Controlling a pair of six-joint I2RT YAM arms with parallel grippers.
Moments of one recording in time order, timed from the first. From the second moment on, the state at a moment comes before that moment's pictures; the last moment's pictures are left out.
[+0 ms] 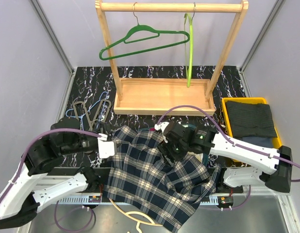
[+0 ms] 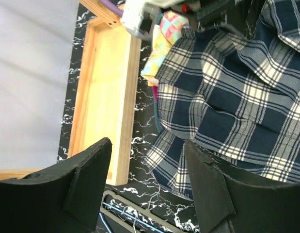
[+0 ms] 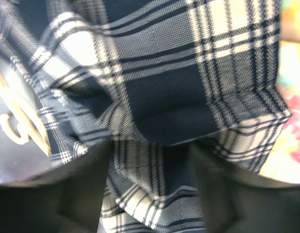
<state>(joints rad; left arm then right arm) -0.86 0.66 1.22 -0.99 0.33 0.78 1.13 1.20 1.09 -0.94 -0.08 0.40</state>
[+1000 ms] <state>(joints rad) -0.79 0.70 1.32 -0.97 0.34 0.73 1.18 0.96 1.09 -0.95 0.33 0.65</state>
